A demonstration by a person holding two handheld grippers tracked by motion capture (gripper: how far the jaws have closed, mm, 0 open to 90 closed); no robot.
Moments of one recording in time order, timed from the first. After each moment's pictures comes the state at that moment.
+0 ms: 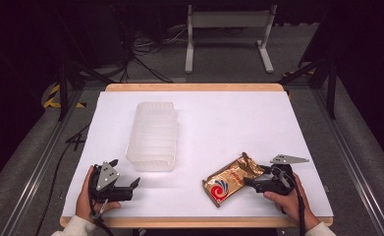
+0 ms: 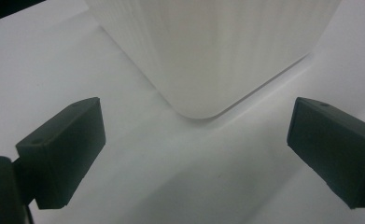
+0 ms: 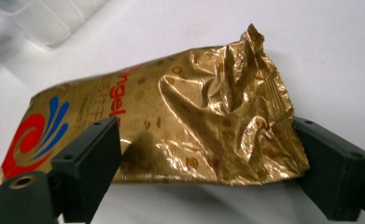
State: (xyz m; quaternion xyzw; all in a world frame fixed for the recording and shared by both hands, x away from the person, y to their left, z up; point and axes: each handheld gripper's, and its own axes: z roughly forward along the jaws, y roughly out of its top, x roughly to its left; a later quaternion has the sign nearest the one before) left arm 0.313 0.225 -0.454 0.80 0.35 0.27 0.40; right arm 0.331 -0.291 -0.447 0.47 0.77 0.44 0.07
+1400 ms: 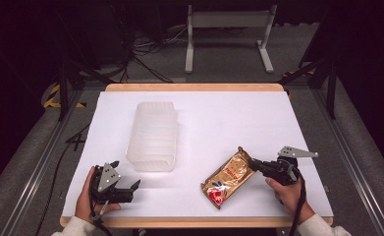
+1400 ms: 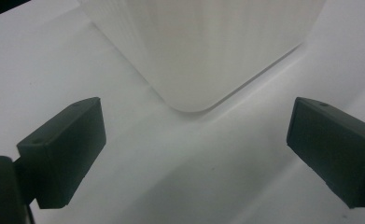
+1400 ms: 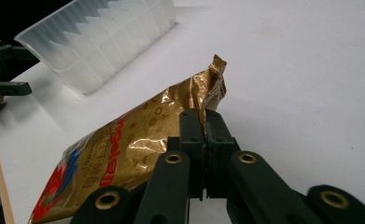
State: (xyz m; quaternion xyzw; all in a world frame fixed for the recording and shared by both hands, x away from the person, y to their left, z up) left arm 0.310 0.225 -0.455 0.81 0.34 0.27 0.40; right arm 0.338 -0.298 -0.424 0.43 0.74 0.51 0.09
